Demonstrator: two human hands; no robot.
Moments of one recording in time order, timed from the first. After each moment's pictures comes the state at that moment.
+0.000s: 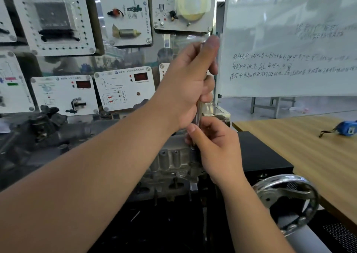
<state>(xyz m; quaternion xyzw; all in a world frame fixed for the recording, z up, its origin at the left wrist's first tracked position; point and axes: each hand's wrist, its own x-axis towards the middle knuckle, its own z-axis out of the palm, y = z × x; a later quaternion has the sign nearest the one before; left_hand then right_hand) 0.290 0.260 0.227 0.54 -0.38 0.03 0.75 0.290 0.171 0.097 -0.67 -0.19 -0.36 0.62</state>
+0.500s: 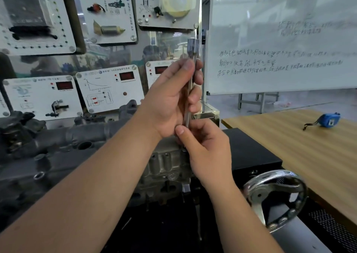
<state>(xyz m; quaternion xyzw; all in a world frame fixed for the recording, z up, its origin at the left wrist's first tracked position) 0.326 0.267 0.200 0.44 -0.42 -0.13 0.79 0.287 0.180 0.094 -0.65 -0.14 -0.39 0.64</state>
